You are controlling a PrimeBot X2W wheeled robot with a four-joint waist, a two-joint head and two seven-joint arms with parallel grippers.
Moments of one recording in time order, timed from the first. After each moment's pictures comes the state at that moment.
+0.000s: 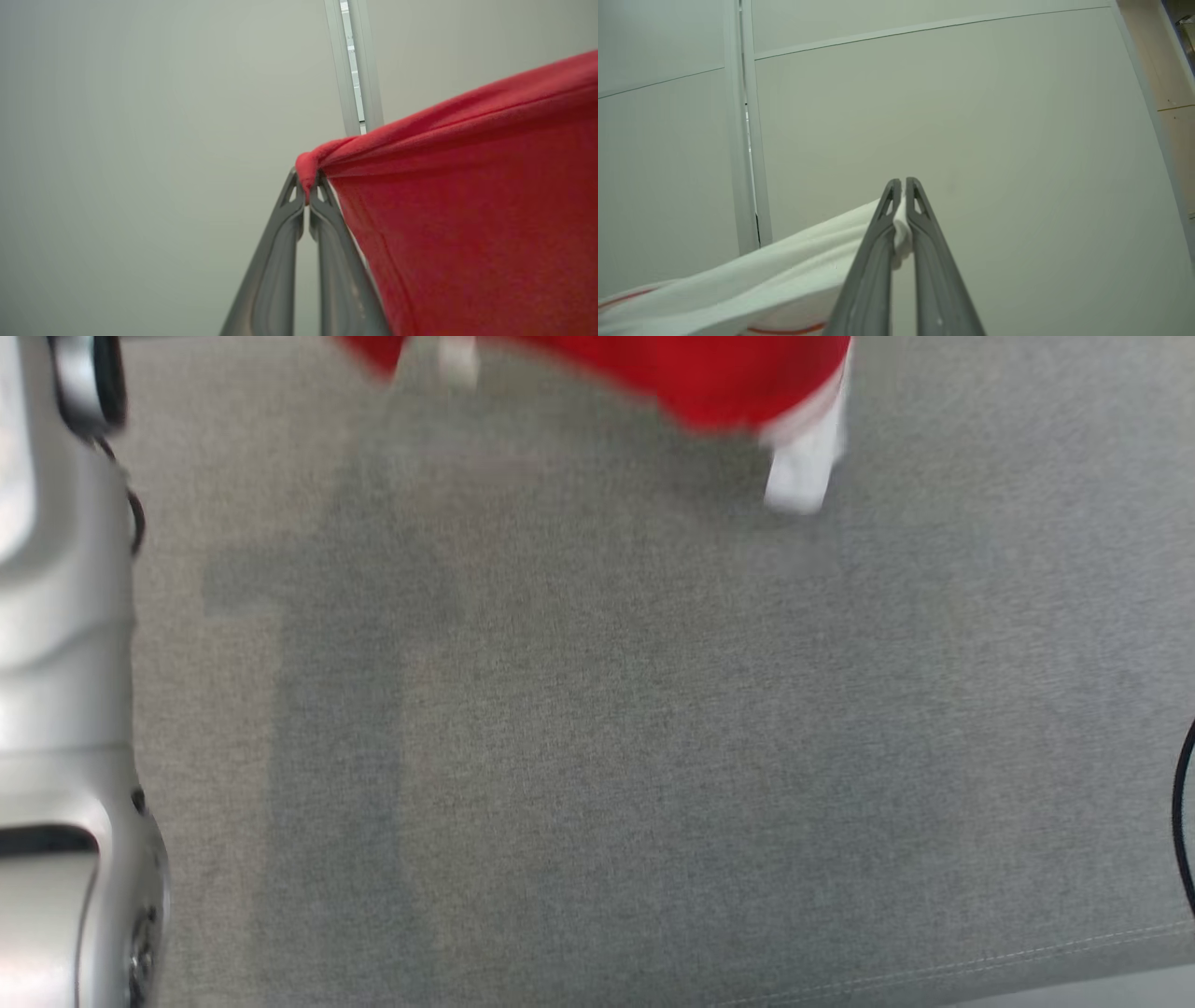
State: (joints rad) left arm -1.21 0.18 -0.08 0.63 -0.06 0.04 -0.25; right arm -1.36 -0.26 -0.15 0.56 0.33 0.13 -0.26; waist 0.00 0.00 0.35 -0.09
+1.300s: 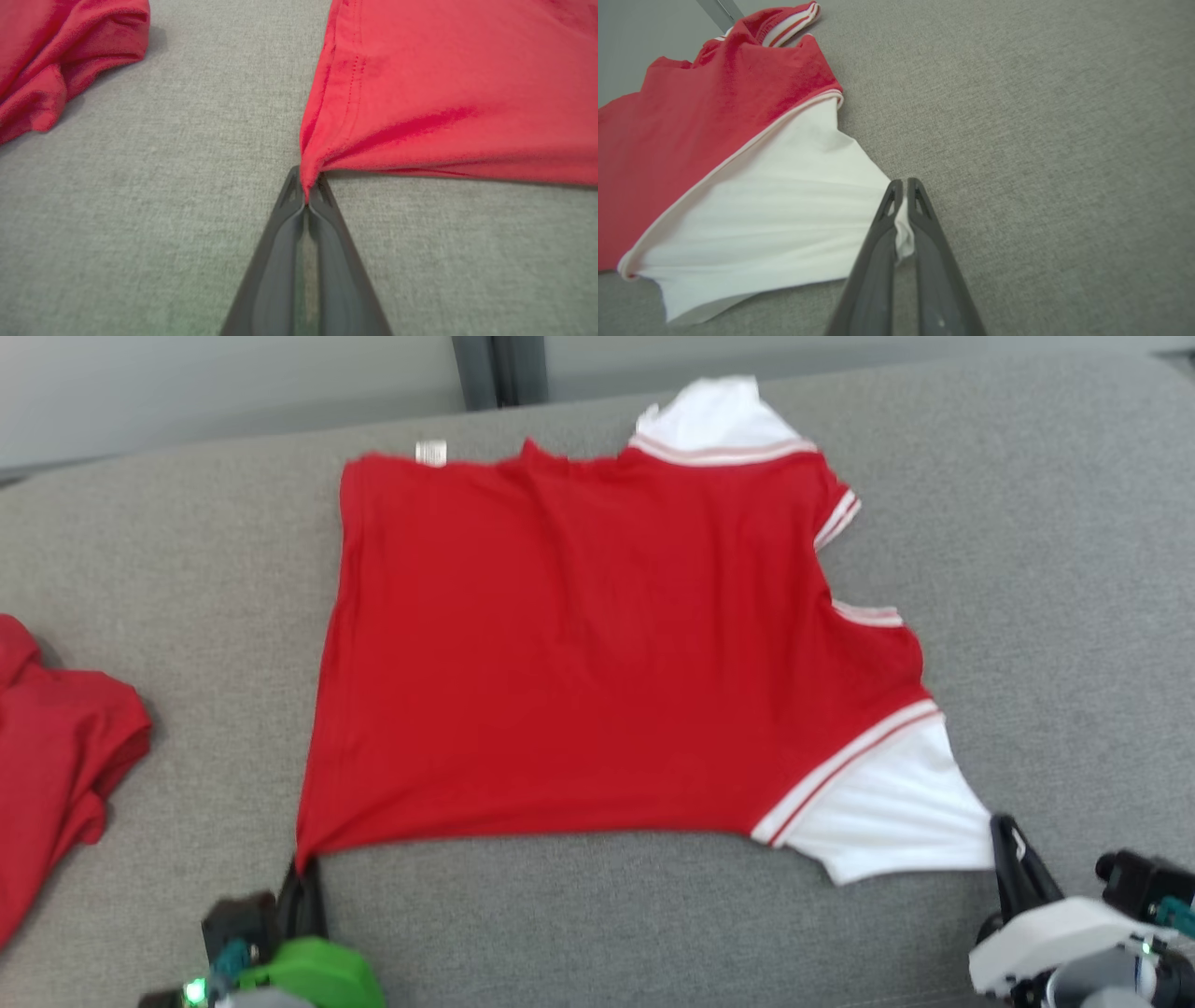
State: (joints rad) left arm -0.14 0.05 0.01 0.63 -0.14 0.02 -0.27; right arm -0.08 -0.19 0.02 0.50 0.53 0.13 -0.26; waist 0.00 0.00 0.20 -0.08
